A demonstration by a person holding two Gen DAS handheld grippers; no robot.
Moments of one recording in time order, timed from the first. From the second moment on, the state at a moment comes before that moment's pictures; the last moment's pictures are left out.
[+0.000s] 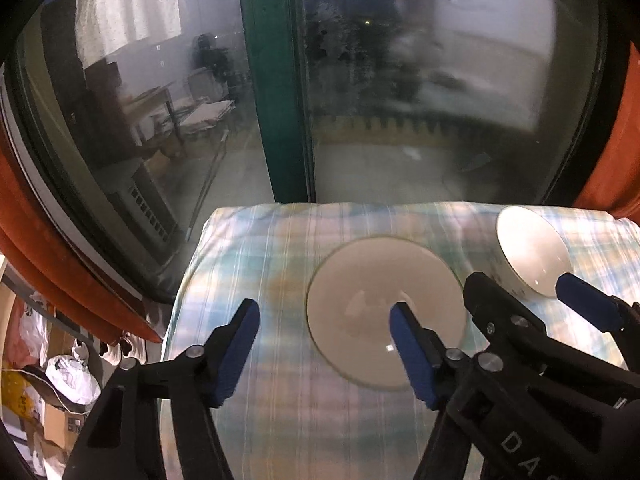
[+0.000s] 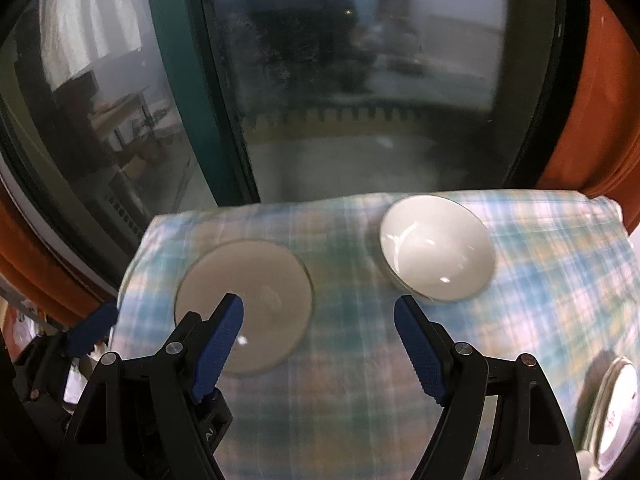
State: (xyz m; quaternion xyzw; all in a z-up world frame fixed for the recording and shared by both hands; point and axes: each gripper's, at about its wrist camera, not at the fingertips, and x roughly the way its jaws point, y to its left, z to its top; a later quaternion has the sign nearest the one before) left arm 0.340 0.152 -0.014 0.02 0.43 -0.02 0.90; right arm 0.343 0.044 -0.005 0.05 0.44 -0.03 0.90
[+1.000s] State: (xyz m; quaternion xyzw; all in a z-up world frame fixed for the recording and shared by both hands) left arm 0.381 0.152 -0.071 0.01 0.47 -0.02 0.88; right arm 0.401 0.051 -0.069 0.07 0.49 -0.03 0.87
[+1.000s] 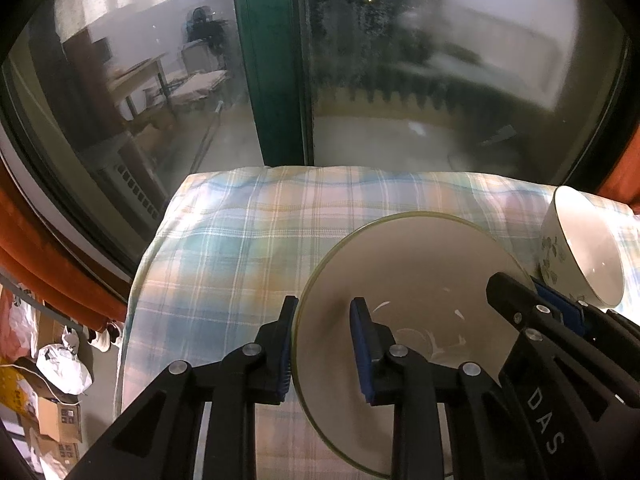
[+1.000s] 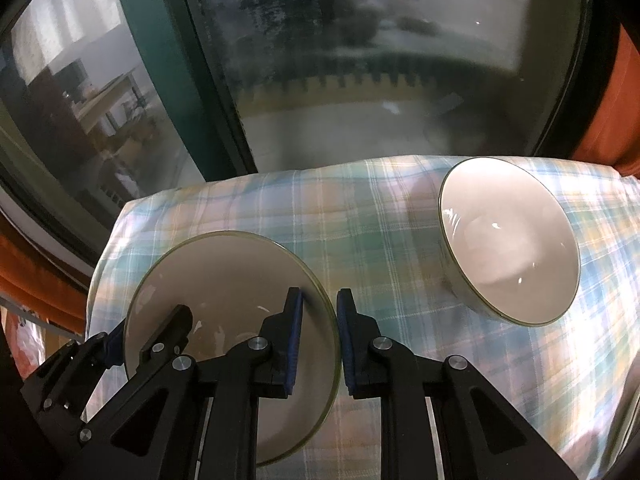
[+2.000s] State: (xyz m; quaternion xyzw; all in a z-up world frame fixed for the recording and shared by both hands) left arm 0.274 0.129 -0.006 0.02 0.43 -0.03 0.90; right arm 0.287 0.026 0.000 0.07 0.45 -0.03 0.89
